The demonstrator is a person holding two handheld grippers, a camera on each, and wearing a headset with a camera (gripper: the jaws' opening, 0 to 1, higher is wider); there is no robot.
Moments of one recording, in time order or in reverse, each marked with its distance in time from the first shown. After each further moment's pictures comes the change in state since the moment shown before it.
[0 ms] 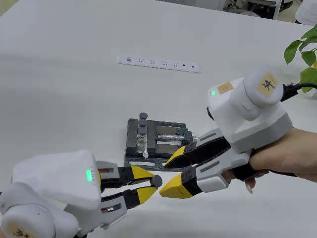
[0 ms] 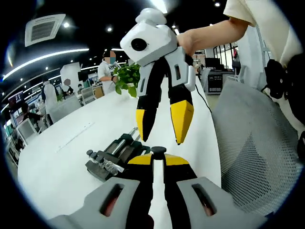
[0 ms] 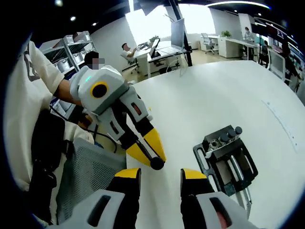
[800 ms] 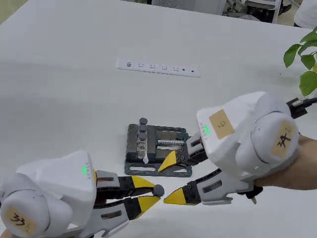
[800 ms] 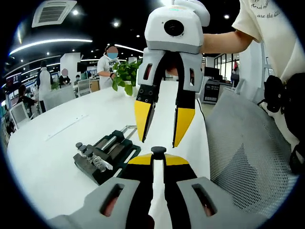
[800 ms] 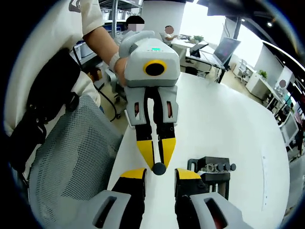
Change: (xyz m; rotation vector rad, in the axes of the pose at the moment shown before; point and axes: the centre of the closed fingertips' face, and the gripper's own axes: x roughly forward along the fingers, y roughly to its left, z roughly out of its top) left arm 0.005 -0.015 0.005 -0.094 -0.018 -0.059; right arm 0.003 0.011 0.001 -0.446 0.097 -0.019
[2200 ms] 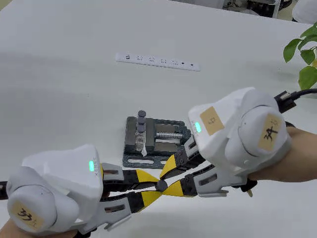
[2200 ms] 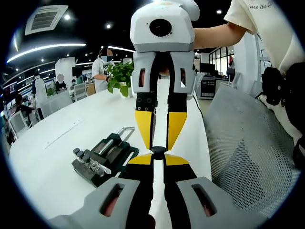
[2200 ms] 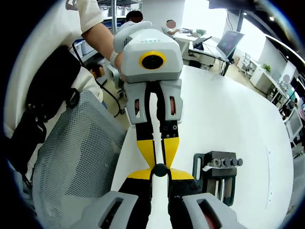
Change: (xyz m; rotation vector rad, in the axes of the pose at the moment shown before) left arm 0.006 -0.004 -0.001 0.063 0.011 -0.024; right arm 0.005 0.005 -0.007 0.032 0.053 0.043
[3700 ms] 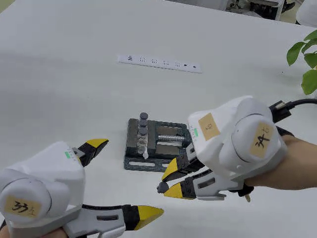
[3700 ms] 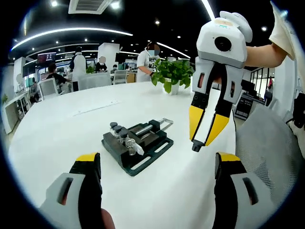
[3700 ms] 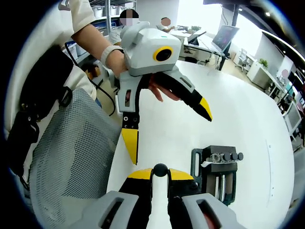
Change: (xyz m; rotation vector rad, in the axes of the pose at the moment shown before) left arm -0.026 0.059 -0.027 -0.266 -0.019 0.347; right arm 0.009 -0.008 -0.011 0.038 0.021 -0.019
